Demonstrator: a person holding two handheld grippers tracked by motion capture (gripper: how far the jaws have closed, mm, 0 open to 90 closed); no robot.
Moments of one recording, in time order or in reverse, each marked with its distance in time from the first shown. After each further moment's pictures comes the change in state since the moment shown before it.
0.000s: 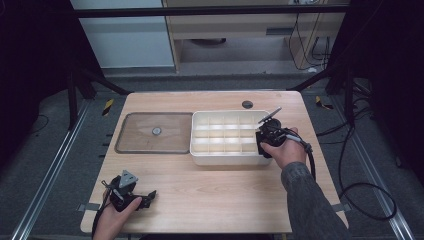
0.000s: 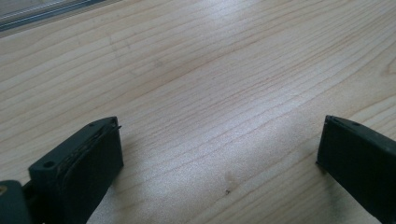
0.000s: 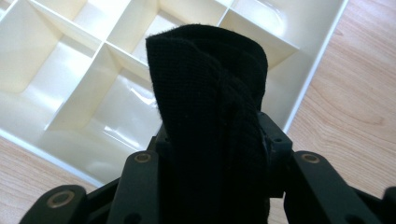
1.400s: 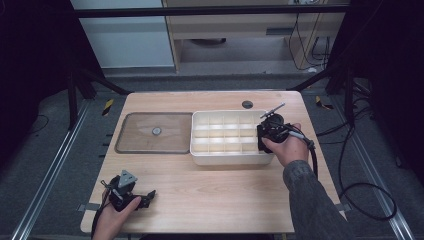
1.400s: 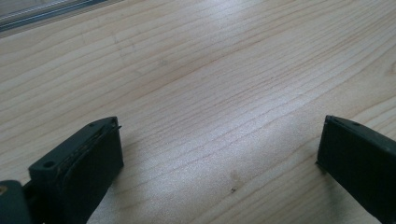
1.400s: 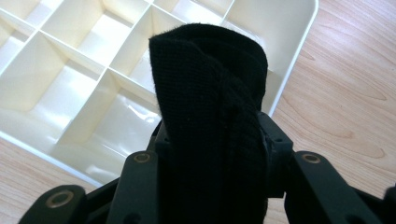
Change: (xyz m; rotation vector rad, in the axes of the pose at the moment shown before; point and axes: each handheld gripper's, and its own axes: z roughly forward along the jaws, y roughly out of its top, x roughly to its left) left arm 0.003 0.000 -0.001 0.000 0.004 0.002; right arm -0.004 0.006 -0.017 -0.072 -0.027 0.004
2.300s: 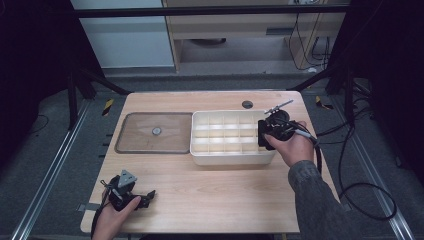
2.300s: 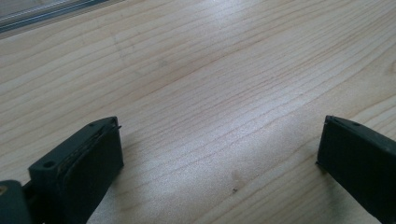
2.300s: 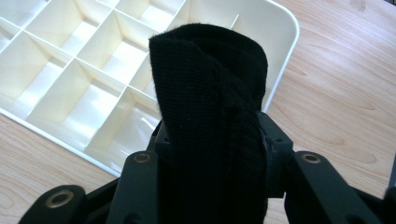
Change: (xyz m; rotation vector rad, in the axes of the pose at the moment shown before) left arm 0.001 0.000 0.000 -0.004 -0.004 -0.001; right arm -0.004 0.001 -0.026 -0.082 0.036 0.027
